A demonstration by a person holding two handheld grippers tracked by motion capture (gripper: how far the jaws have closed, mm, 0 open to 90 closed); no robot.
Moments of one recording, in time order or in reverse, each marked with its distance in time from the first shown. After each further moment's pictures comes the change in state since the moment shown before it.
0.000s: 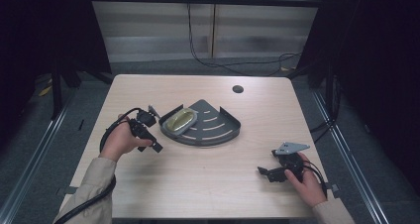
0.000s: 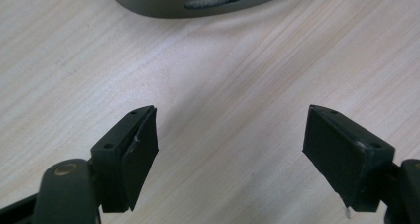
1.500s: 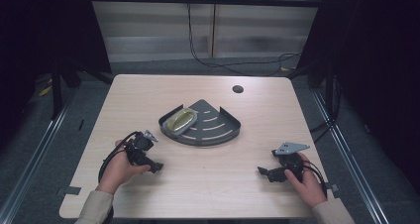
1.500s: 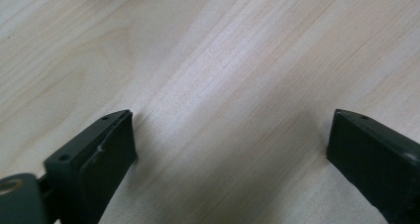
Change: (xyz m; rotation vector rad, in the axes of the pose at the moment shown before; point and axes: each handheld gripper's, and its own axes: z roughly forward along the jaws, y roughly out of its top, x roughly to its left) left arm -0.020 -0.057 0.043 -0.195 0.081 0.105; right arm 0.000 0.000 0.000 0.000 -0.001 0.000
